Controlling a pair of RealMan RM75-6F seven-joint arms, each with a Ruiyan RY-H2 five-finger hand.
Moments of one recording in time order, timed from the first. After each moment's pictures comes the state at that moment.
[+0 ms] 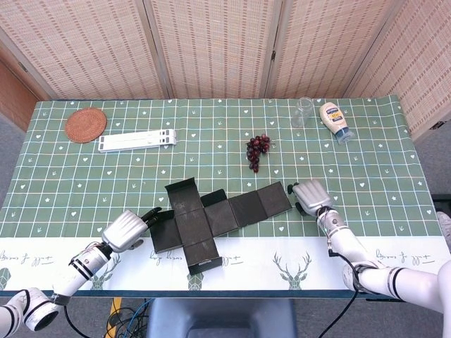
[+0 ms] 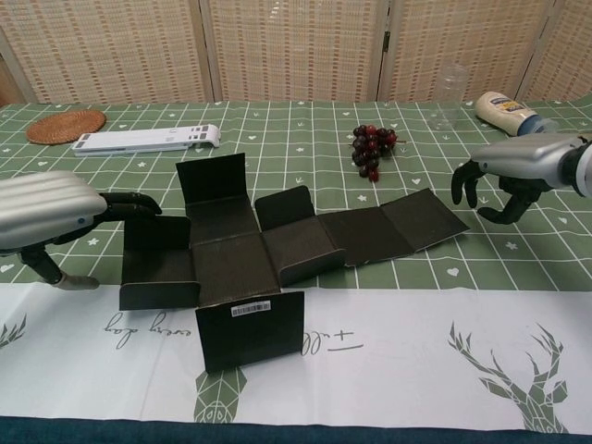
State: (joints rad) left arm -0.62 -1.41 0.06 -1.29 1.67 1.05 0.13; right arm 0.84 -1.38 0.01 -1.43 -0.84 0.81 -0.48
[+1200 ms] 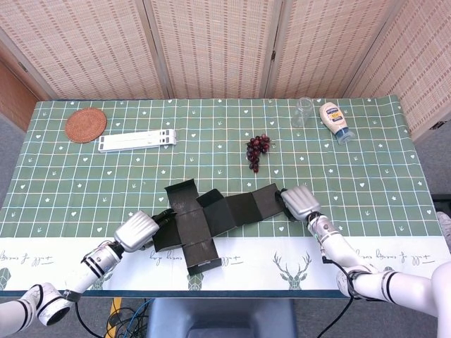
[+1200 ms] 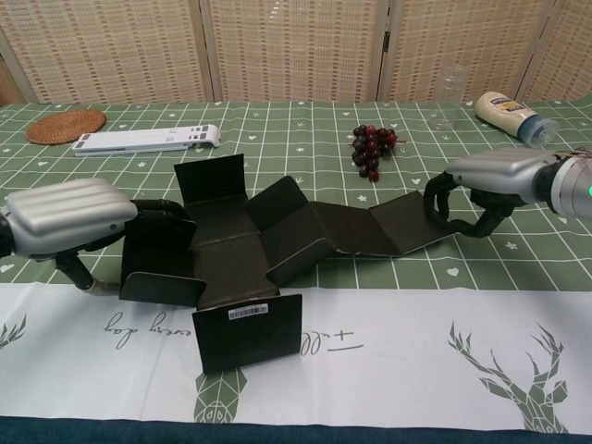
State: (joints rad) left arm -0.67 -1.47 0.06 -1.27 1.67 1.03 0.10; right arm 0.81 -1.44 0.04 -1.42 -0.96 0.80 -0.41
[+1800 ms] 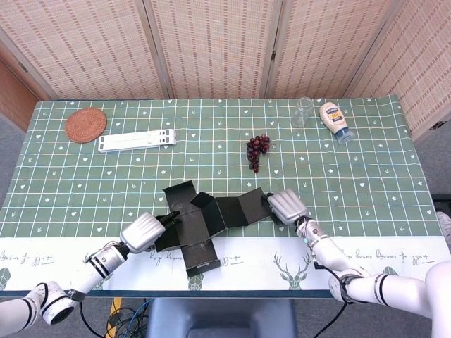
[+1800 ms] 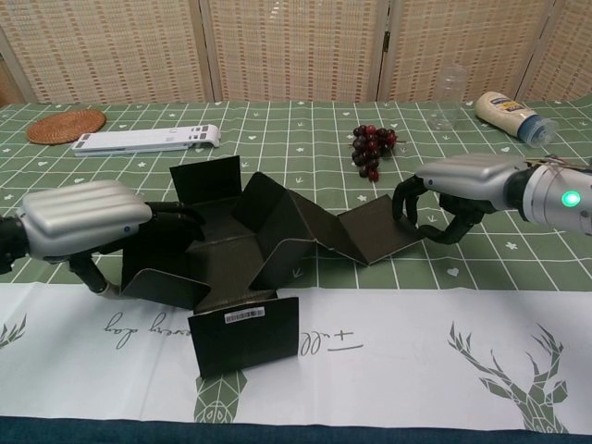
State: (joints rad) left arm -0.69 -1.48 0.06 -1.29 1.68 1.02 0.09; right arm 0.81 -1.48 0.07 -1.45 -1.02 0.81 -0.39
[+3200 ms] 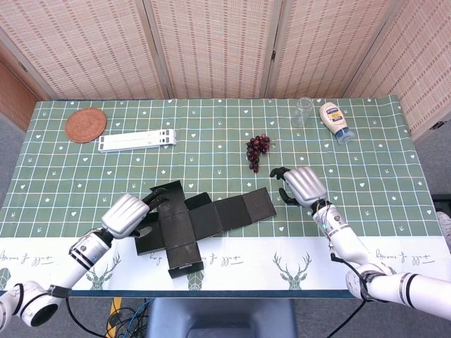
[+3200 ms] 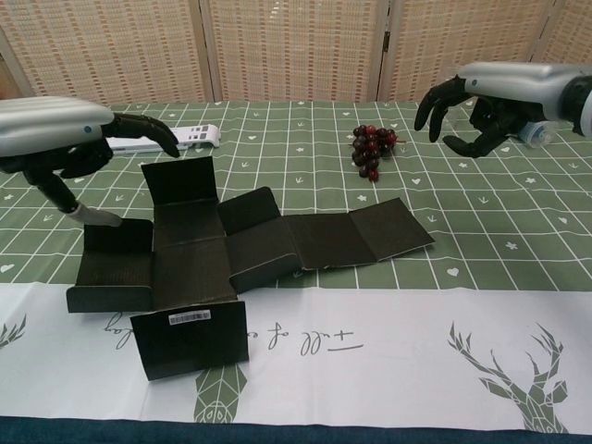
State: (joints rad) left arm -0.70 -1.24 -0.05 -1.60 1.50 0.97 0.09; right arm 0.76 -1.30 0.17 -1.59 -1.07 0.91 -0.24
